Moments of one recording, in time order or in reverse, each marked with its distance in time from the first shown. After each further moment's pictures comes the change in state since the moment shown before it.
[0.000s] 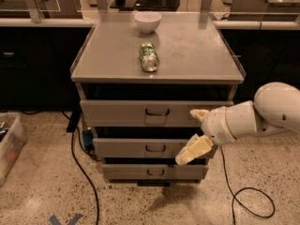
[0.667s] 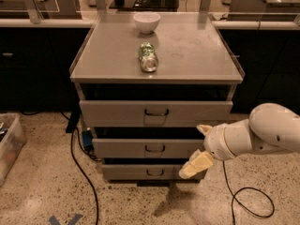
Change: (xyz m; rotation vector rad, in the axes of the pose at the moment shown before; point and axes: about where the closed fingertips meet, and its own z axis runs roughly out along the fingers) arm 0.061 0.002 0.023 0.057 0.098 0.056
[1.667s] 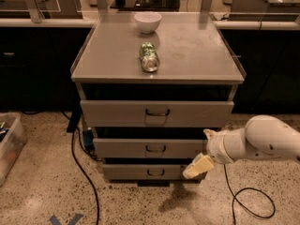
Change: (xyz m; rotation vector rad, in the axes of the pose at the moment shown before) arm 0.050 -0.035 0.023 0.104 0.055 0.039
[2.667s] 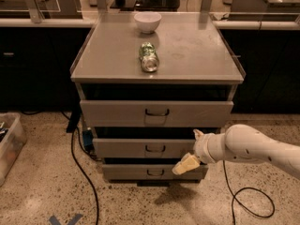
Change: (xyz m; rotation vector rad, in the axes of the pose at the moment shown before) arm -0.001 -0.022 0.075 0.059 -0.040 -0.044
